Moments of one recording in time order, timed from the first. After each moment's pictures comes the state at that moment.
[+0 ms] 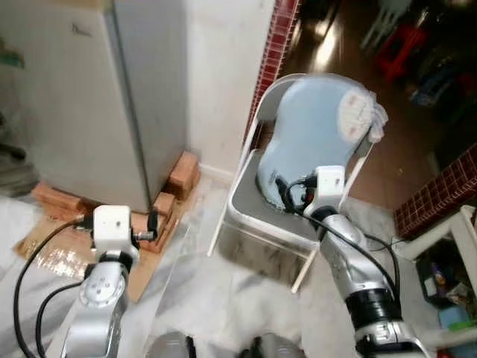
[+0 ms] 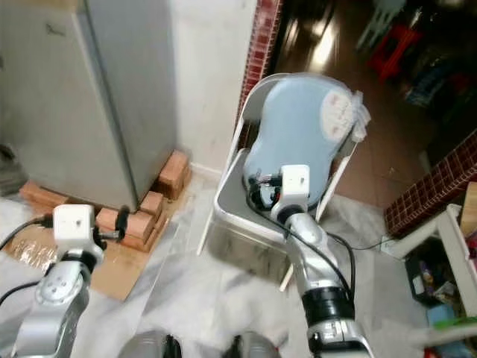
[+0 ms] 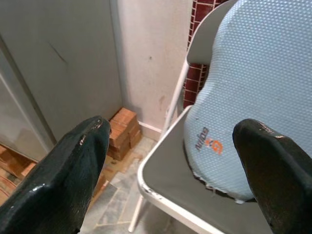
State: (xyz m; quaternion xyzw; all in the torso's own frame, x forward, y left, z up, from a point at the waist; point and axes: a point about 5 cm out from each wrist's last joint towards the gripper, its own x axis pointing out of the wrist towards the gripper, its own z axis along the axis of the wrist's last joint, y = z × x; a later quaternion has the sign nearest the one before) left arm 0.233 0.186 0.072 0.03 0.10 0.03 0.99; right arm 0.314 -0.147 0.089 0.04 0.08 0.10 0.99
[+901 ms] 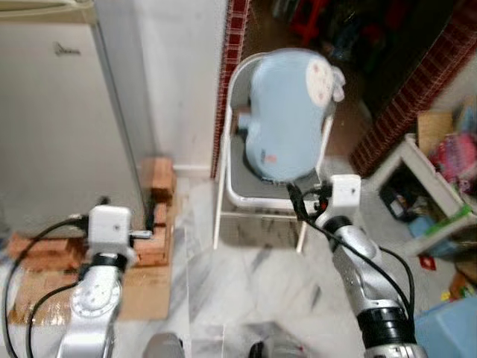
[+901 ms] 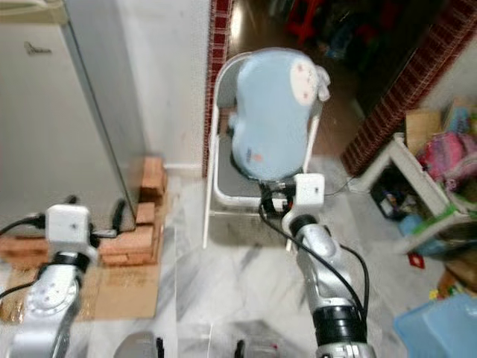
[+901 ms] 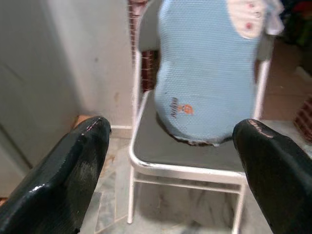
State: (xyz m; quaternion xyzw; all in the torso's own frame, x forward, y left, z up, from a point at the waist) left arm 0.231 0.191 0.091 0.09 0.01 0.02 1.00; right arm 0.294 -0.167 0.085 0.04 0.08 0.08 0.99
